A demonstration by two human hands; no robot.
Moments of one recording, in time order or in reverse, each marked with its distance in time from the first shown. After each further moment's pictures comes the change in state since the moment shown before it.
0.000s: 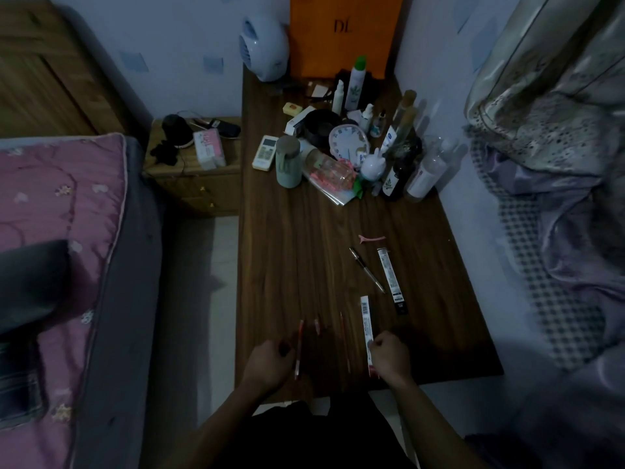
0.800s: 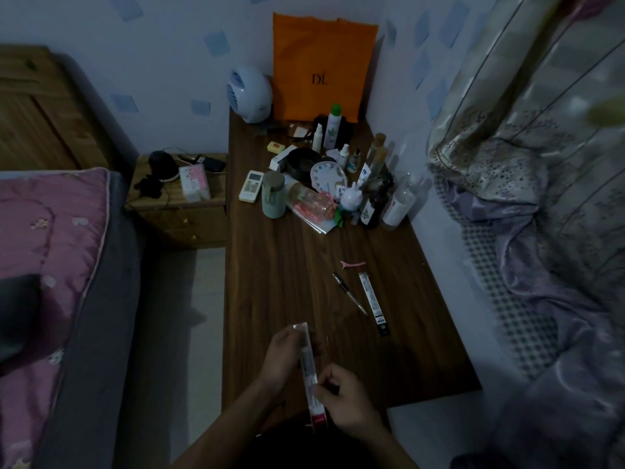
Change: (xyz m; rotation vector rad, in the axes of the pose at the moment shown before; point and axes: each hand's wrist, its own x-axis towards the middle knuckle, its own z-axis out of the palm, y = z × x) left_hand -0.022 0.089 -0.018 -0.854 -0.043 0.003; right_hand -0.107 -0.053 0.001 0.337 -0.318 -0.271
